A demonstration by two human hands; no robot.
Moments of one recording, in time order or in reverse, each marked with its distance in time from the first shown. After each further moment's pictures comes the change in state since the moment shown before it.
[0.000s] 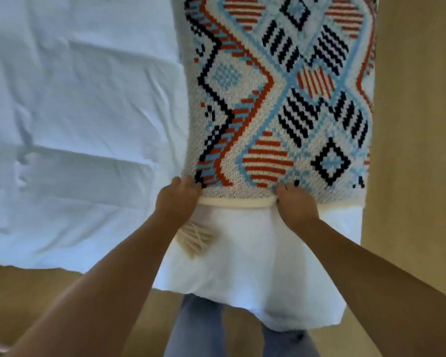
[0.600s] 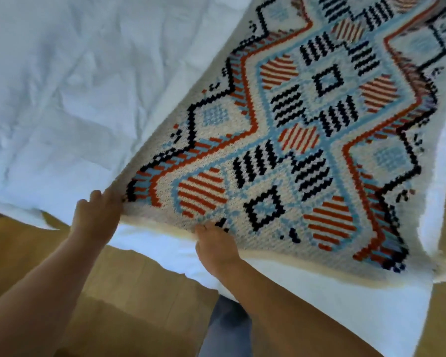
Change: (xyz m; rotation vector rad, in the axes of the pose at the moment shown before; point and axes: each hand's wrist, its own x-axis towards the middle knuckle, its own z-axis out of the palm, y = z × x) left_hand -0.170 -0.251 0.047 0.173 0.067 -0.479; right_hand -0.051 -0.310 0.014 0.210 -0.145 -0.489
